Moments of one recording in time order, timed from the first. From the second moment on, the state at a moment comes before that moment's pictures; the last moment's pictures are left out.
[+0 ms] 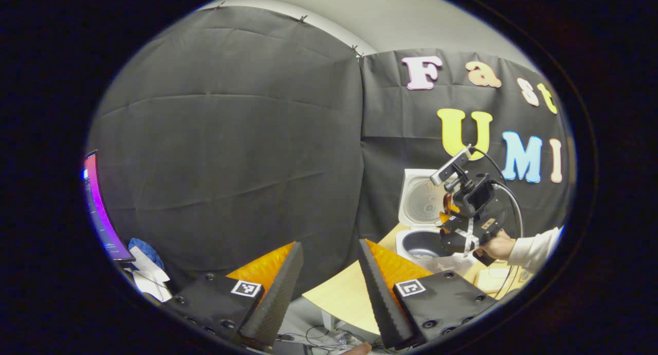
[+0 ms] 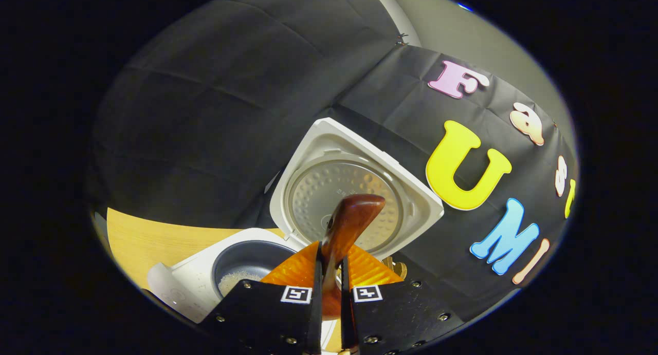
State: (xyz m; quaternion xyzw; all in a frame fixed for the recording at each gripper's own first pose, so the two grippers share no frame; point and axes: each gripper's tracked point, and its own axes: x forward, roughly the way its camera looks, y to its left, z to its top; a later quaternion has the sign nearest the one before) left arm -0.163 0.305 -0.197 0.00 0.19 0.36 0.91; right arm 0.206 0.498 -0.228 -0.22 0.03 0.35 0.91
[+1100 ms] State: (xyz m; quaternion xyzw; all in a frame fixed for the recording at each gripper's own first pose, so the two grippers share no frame) left arm -0.119 0.216 -0.160 -0.04 0.13 0.23 0.96; right arm 0.193 0.173 -0.194 0.18 0.23 0.16 0.94
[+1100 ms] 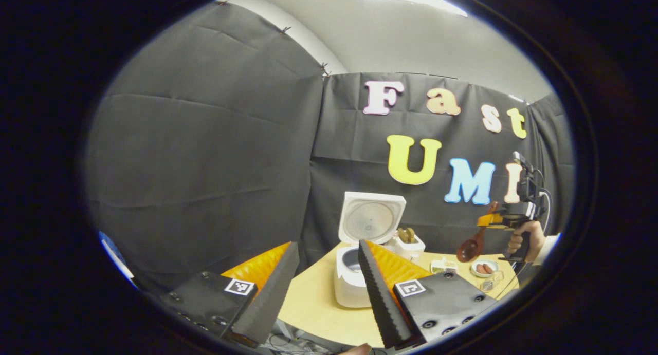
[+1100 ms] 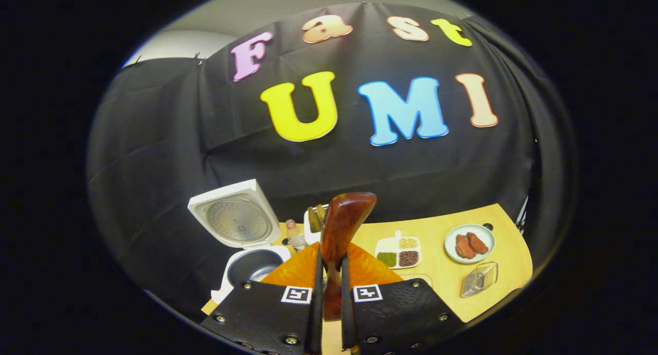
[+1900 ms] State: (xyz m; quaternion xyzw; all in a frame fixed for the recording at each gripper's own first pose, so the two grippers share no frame) left arm -0.019 0.002 -0.170 0.00 0.18 0.22 0.96; right arm 0.251 -0.091 -0.351 0.23 0.29 0.08 0.93
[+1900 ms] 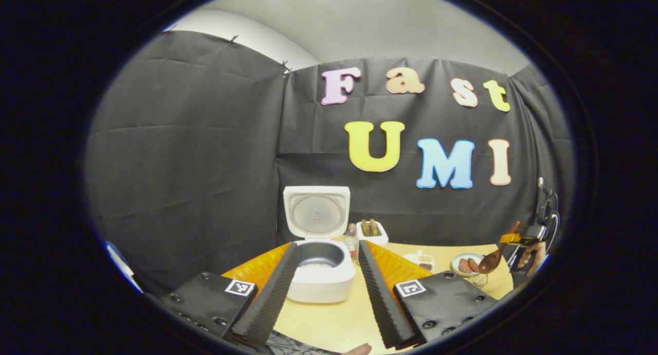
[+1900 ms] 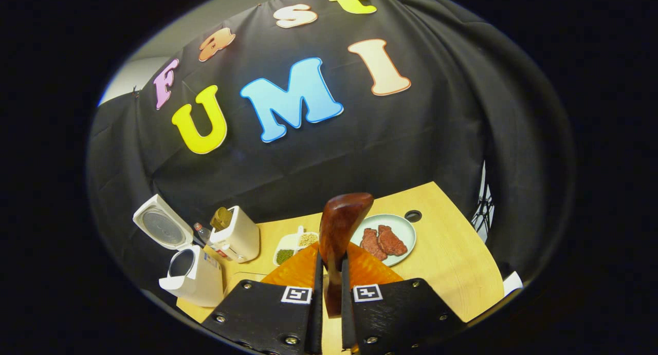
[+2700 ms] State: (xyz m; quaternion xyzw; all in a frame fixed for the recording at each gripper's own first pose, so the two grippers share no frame) left arm 0.004 -0.039 -0.189 0.09 0.25 0.20 0.94; right arm 0.259 -0.100 -0.488 0.26 0.36 0.06 0.89
